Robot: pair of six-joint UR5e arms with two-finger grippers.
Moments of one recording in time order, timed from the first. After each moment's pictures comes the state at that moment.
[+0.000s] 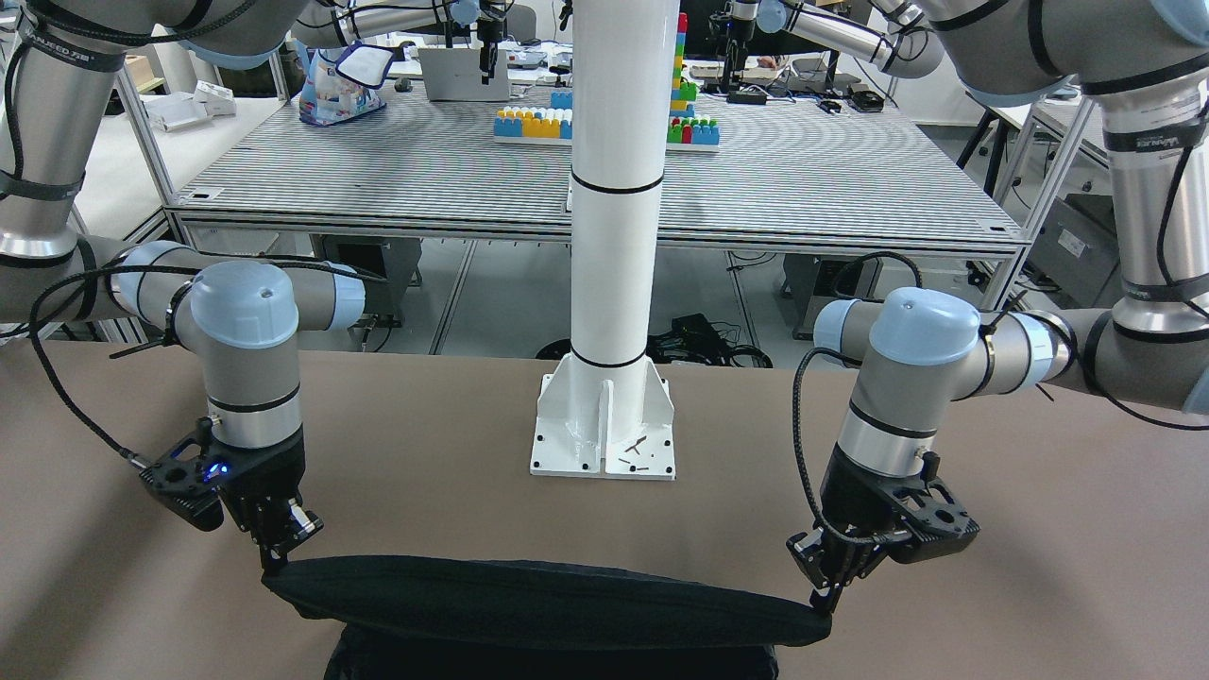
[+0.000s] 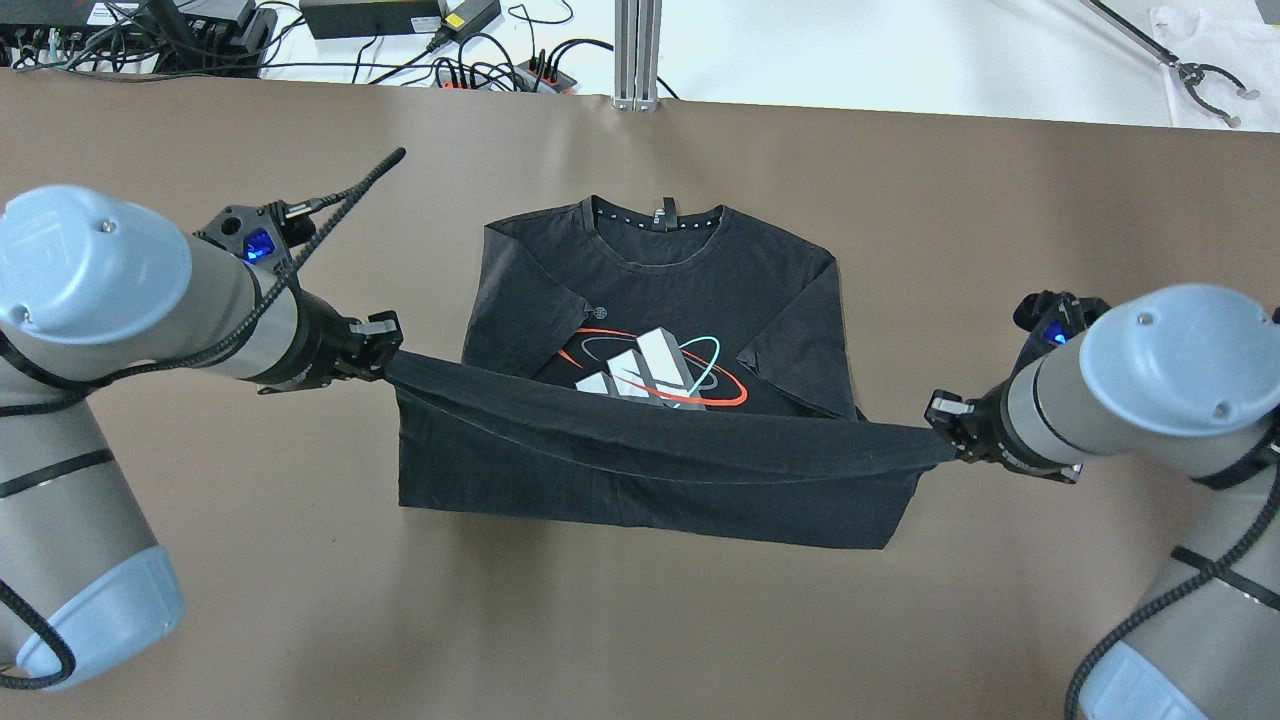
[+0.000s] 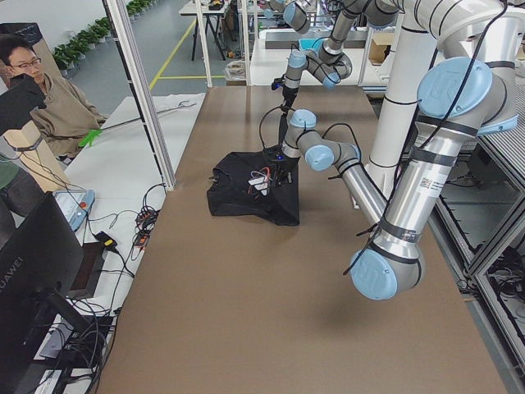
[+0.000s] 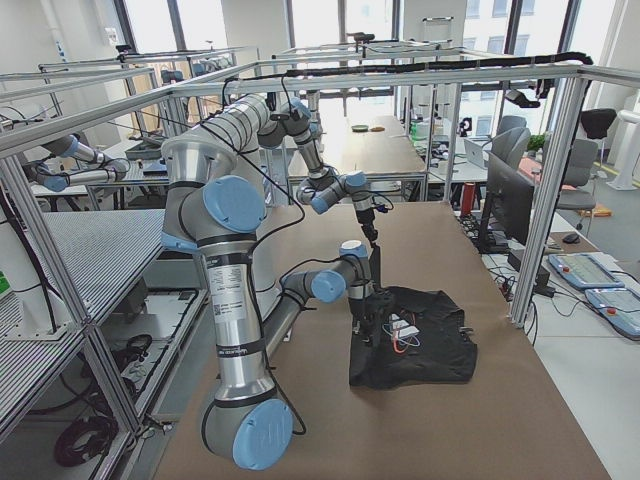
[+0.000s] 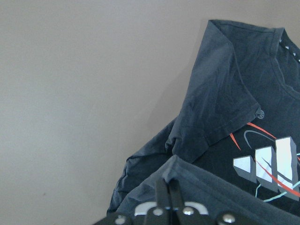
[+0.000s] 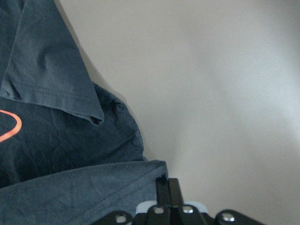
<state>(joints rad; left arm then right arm) -0.76 -2.01 -2.12 -1.48 -1.87 -1.50 0.80 -1.27 2.21 -1.87 1.87 1.47</state>
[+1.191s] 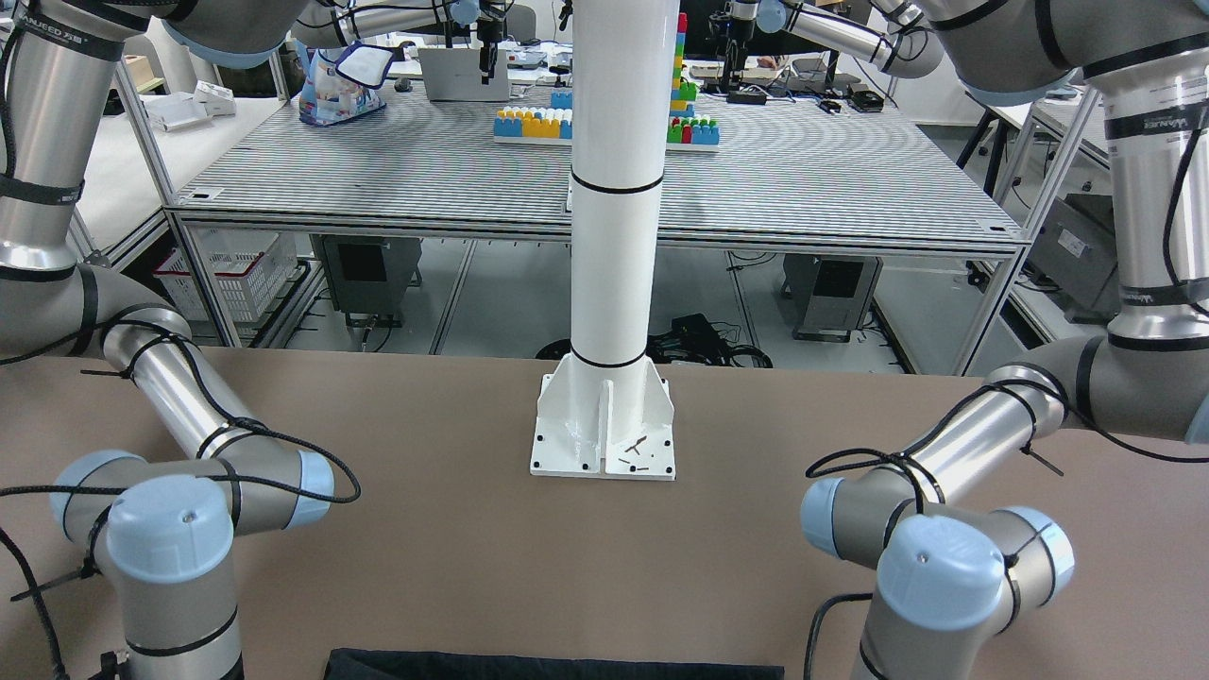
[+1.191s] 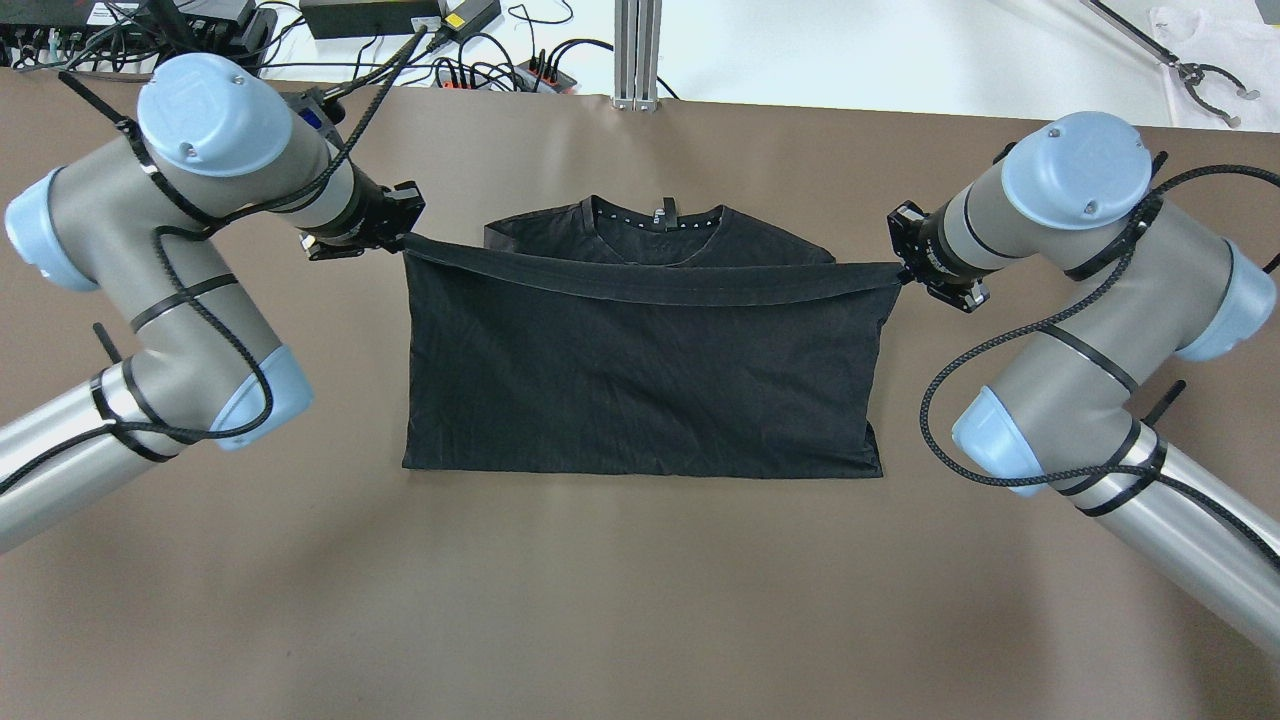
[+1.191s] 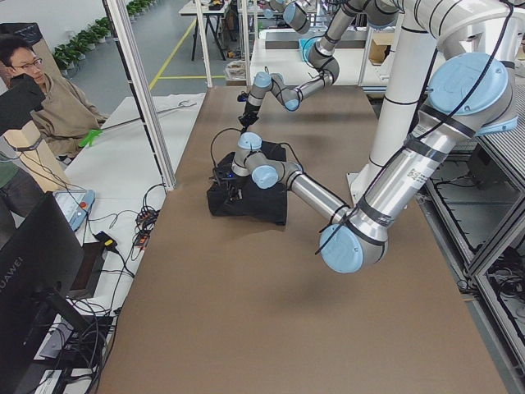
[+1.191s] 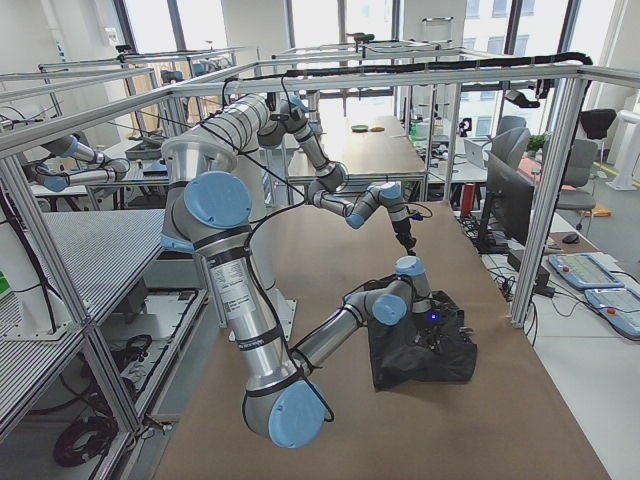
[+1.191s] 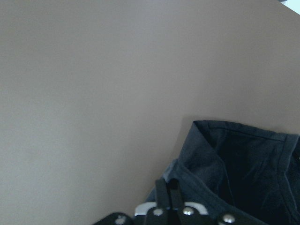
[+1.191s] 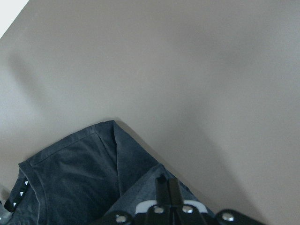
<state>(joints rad) -0.88 -2.26 -1.48 -1.82 -1.87 -1.50 0.92 -1.07 1.59 -1.30 1.82 1.82</state>
